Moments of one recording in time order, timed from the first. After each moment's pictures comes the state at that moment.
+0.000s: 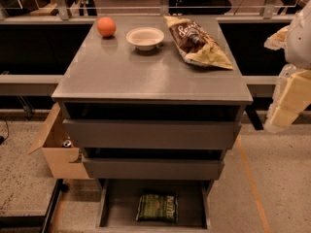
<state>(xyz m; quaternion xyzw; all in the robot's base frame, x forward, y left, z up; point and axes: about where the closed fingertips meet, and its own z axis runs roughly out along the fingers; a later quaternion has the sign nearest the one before) 0.438 -0.214 0.987 -0.60 0.78 -0.05 0.18</state>
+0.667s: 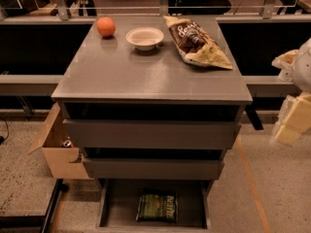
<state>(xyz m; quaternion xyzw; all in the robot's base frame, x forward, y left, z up) 0.434 -0.237 0.948 -0.58 0.79 -0.03 0.19</state>
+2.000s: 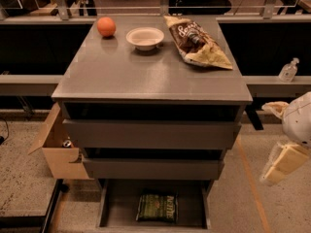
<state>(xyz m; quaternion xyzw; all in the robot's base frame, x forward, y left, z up) 0.417 -0.251 0.842 -0.57 0.79 0.04 0.21</state>
